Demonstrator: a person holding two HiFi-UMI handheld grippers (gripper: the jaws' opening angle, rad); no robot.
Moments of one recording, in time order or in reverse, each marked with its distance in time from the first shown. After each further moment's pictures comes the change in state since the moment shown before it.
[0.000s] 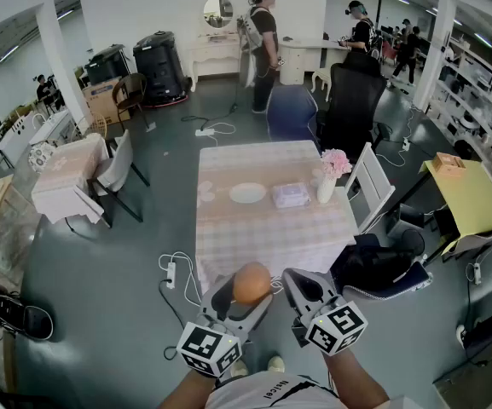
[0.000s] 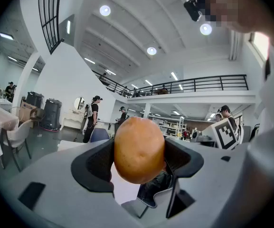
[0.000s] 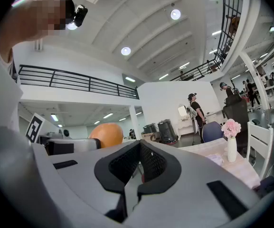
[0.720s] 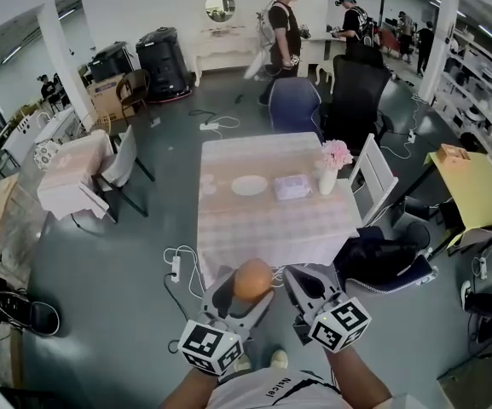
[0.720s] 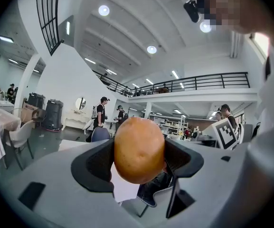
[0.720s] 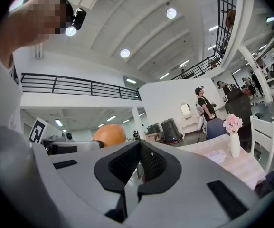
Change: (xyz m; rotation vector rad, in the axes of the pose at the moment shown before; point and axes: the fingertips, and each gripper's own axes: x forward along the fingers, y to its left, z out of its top) left arm 0.003 -0.019 -0.009 0.009 0.006 0.021; right arm -0.020 -0.004 -0.002 0.045 -0.010 0.046
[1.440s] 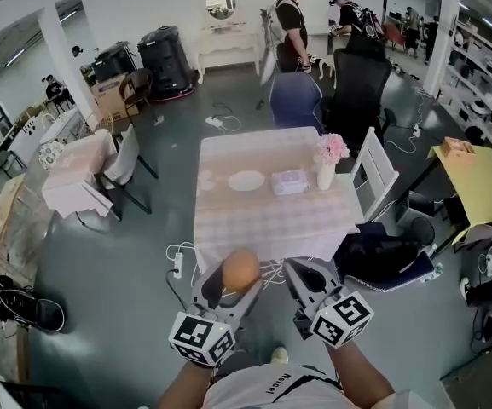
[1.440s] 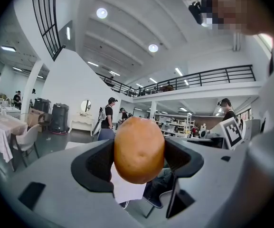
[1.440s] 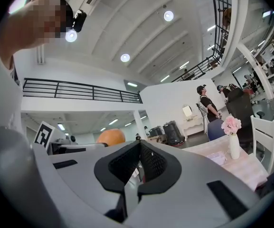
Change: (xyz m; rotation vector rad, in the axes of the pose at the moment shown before) left arm 0.015 -0.001 0.001 0.029 0.001 0.080; right arm -0.020 -0.023 0.012 0.024 -0.044 0.034
